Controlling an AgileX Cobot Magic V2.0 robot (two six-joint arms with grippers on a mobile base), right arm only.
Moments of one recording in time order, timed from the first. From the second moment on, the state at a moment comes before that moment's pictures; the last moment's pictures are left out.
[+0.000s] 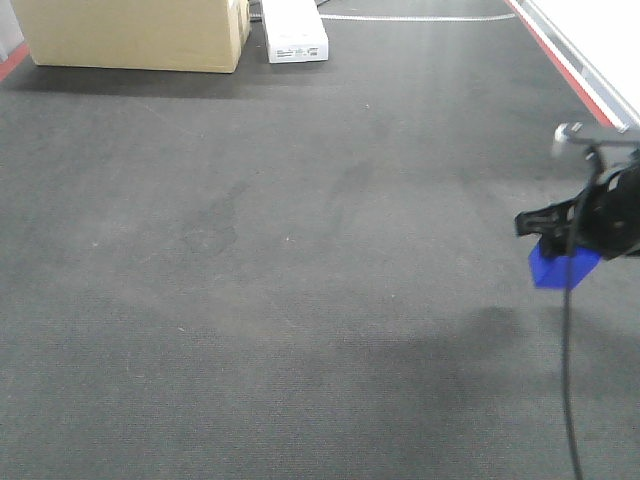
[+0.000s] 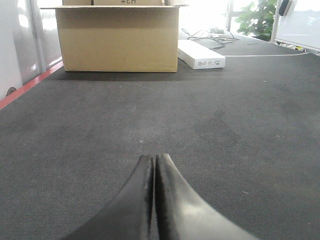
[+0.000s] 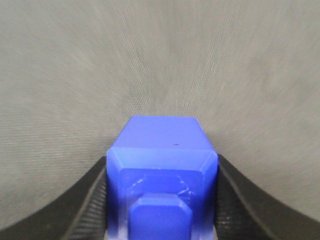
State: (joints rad) arm -0.01 1.59 -1.18 -0.01 0.77 0.02
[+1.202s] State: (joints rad) arm -0.01 0.33 -0.45 0.08 0.44 -0.19
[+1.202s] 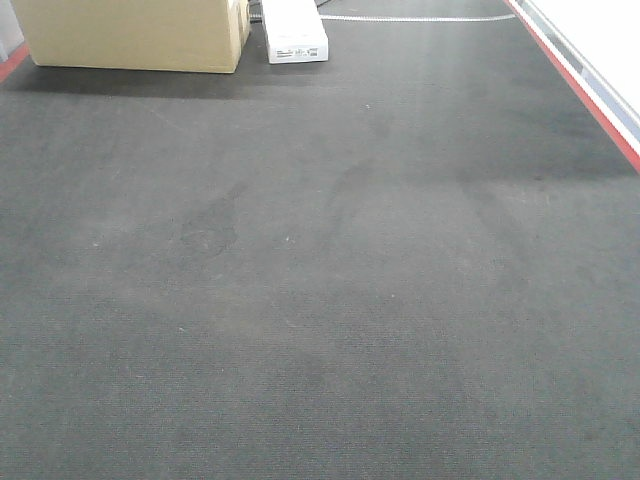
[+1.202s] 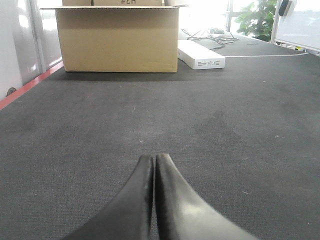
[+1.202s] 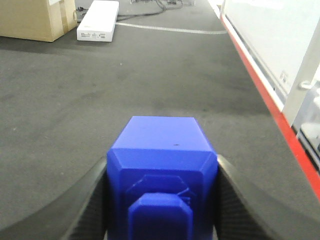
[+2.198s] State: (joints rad) arm -0.01 0.23 -0.32 0.19 0.27 -0.23
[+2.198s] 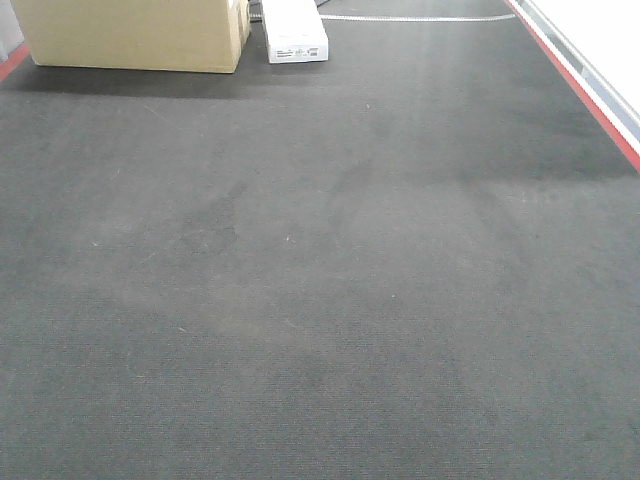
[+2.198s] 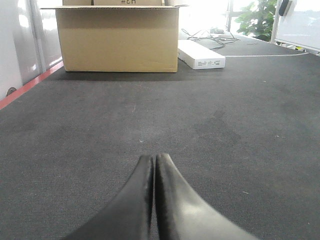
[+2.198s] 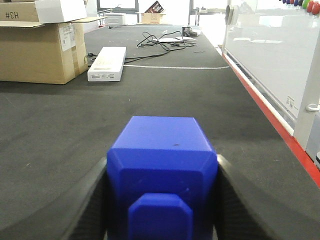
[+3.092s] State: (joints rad) arm -0.01 0.23 -0.32 0.19 0.27 -0.23
